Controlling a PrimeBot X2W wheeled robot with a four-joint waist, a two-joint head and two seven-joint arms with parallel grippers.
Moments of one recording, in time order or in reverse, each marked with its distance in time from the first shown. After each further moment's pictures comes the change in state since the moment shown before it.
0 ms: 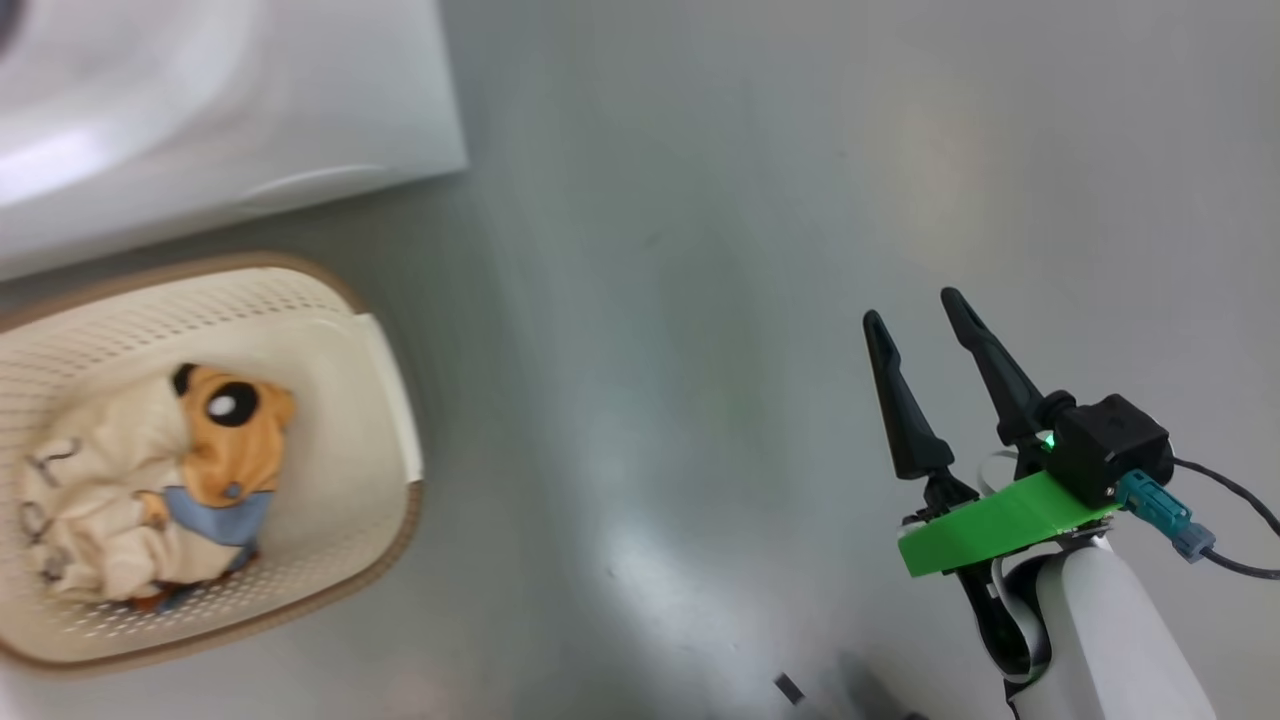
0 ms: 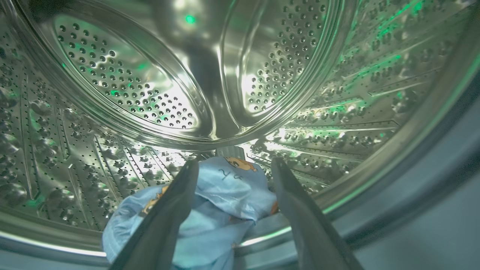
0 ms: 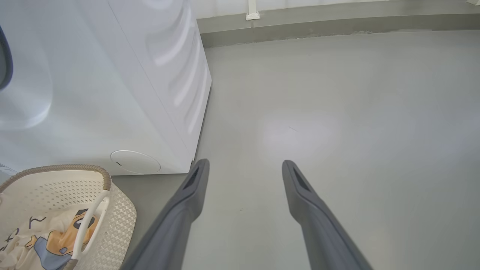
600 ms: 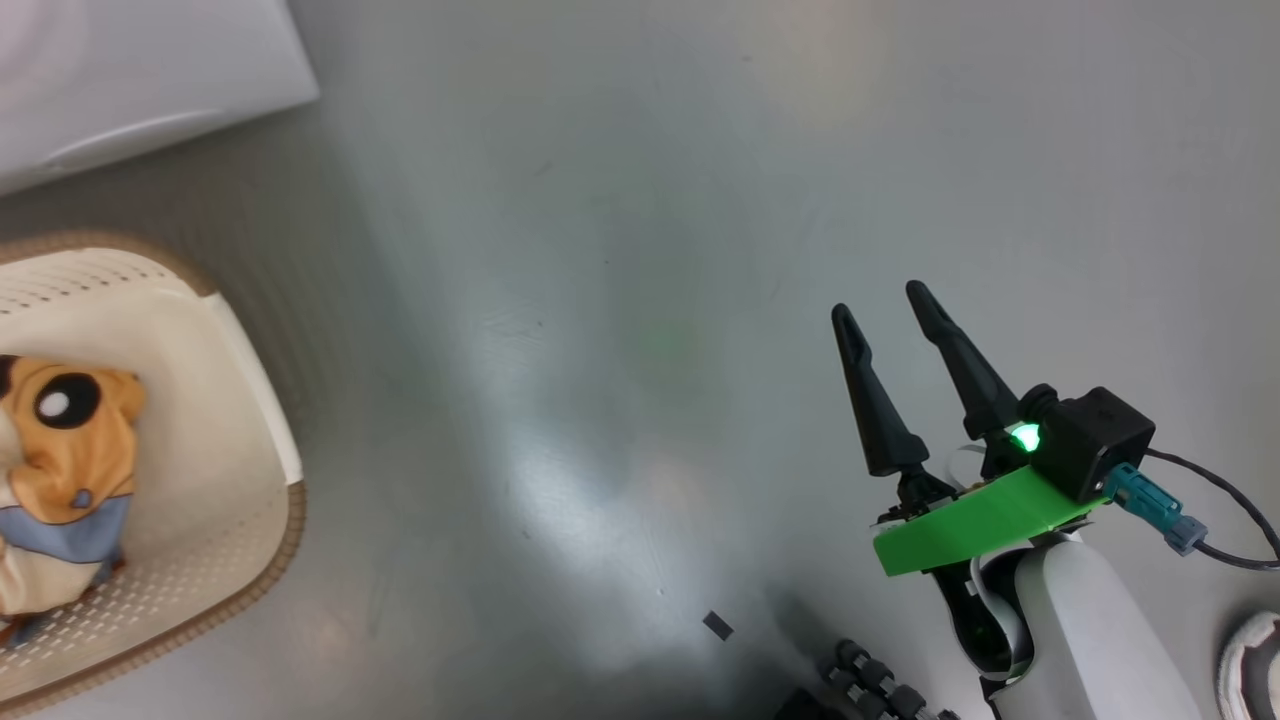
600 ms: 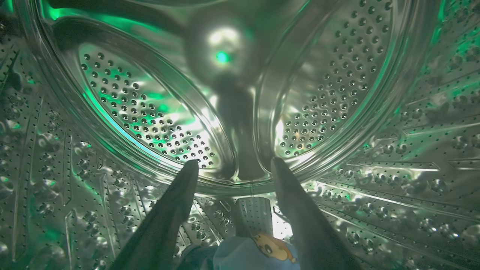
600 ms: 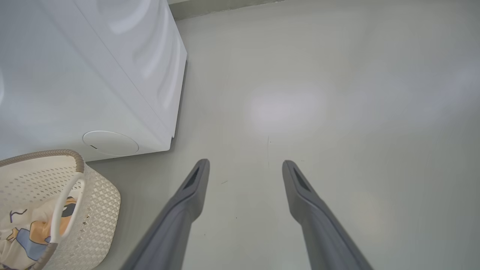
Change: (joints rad) left arm -0.395 0.132 0.024 0.156 0.076 0.000 0.000; right arm -0.012 0.001 0.063 -0.013 0.095 0.000 0.000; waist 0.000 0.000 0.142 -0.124
